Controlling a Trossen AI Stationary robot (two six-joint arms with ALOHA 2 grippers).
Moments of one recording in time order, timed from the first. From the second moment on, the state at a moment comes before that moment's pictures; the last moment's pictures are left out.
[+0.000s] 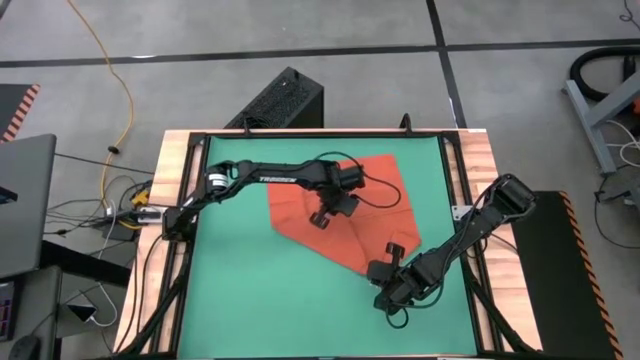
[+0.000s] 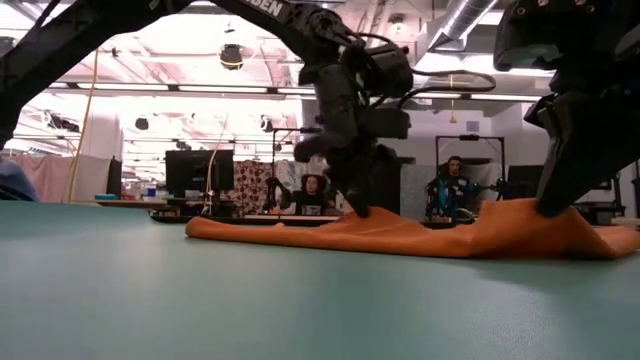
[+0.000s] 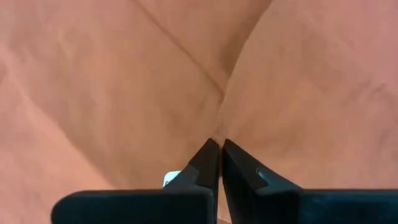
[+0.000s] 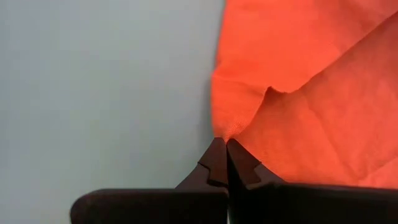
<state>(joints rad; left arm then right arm) 0.18 2.28 1.92 -0.86 0.10 0.75 0.65 1.66 0.97 -0.56 0.44 0.87</state>
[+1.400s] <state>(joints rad) -0.55 2.18 2.02 -1.55 -0.35 -0.24 0.75 1.65 1.15 -0.67 0.52 0.64</state>
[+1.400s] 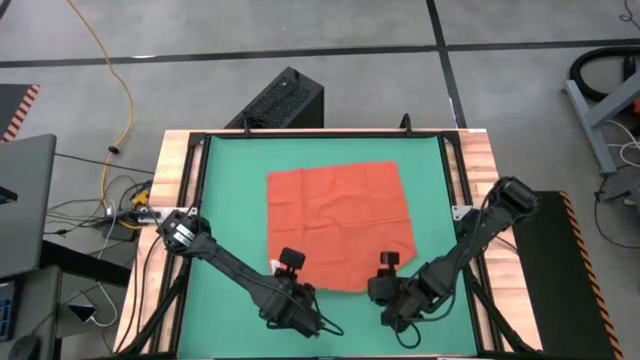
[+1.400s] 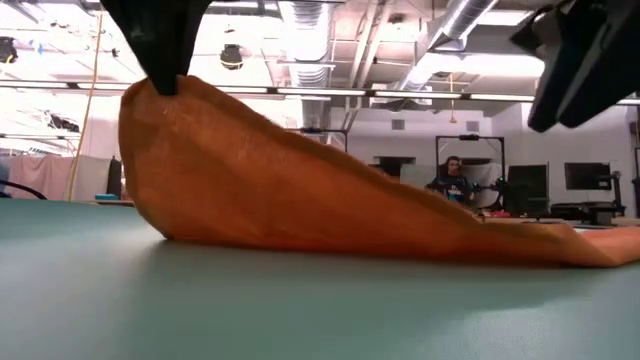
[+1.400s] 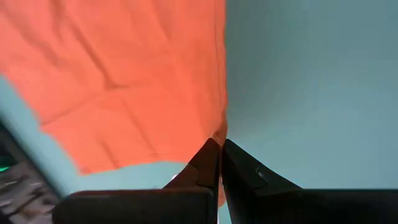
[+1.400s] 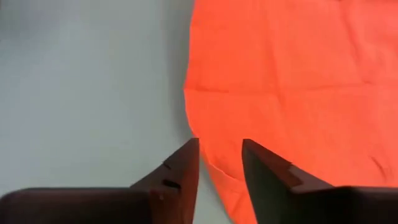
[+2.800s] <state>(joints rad) -0.58 2.13 2.01 -1.53 -0.48 -0.33 0.36 1.32 0.67 -0.65 0.18 0.54</state>
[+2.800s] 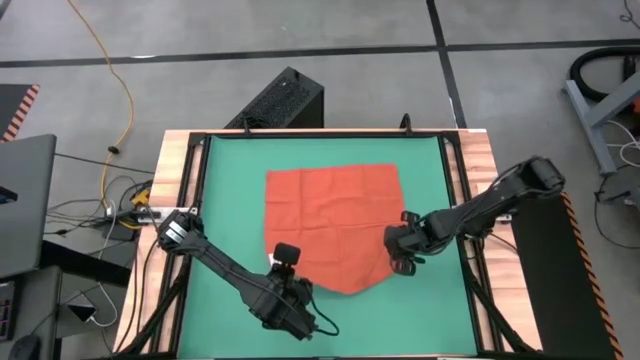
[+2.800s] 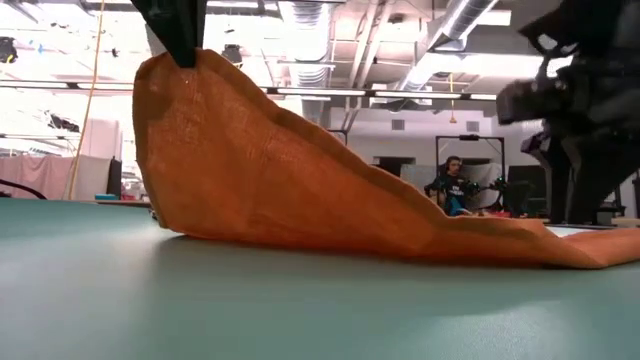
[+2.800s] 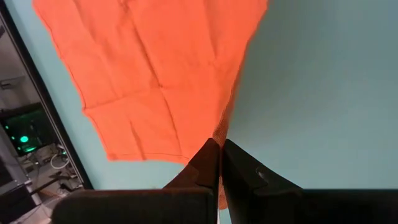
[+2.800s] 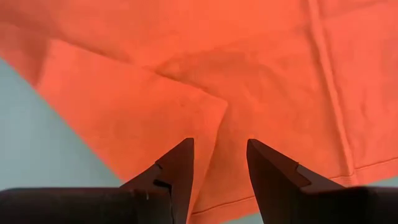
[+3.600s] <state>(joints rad) -0.58 2.13 2.01 -1.53 -0.48 -0.34 0.36 1.38 0.67 -0.56 0.02 0.53</state>
